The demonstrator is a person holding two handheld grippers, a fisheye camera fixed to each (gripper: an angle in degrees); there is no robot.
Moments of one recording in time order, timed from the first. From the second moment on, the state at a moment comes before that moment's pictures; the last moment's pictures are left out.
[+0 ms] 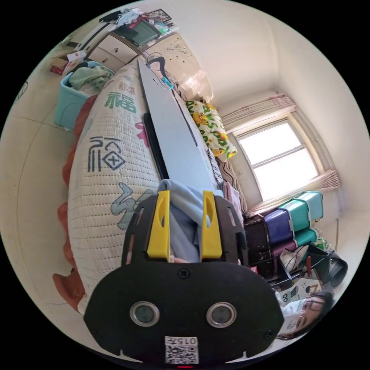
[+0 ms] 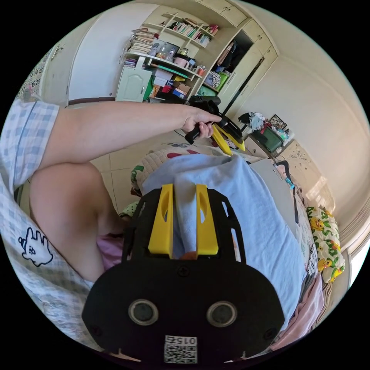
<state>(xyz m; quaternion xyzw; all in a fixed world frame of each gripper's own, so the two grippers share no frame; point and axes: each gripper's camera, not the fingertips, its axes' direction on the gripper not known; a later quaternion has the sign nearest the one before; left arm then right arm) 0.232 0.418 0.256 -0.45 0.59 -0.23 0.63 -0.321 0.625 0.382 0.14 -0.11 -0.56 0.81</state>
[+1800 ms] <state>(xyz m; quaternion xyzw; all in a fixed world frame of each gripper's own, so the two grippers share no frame) 0.174 0.232 0.269 -0.44 0.53 -0.19 0.70 -0.223 0.523 0.244 0.08 -0.20 -0.48 0.85</state>
